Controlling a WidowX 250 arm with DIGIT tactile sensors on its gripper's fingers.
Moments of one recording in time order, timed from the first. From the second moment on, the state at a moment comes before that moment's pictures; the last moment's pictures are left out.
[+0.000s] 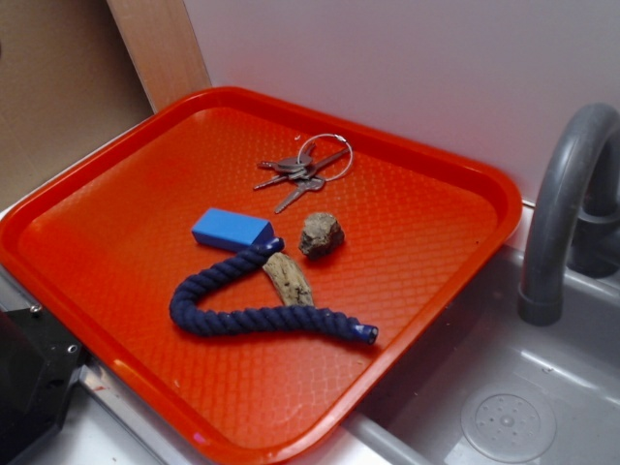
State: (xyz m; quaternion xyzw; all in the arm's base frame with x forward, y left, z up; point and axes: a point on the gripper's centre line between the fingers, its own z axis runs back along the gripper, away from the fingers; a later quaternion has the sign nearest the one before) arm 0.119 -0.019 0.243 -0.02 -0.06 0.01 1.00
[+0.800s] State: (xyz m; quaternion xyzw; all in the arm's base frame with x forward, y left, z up) arm 0.212 0.032 0.155 0.01 -0.06 0.07 1.00
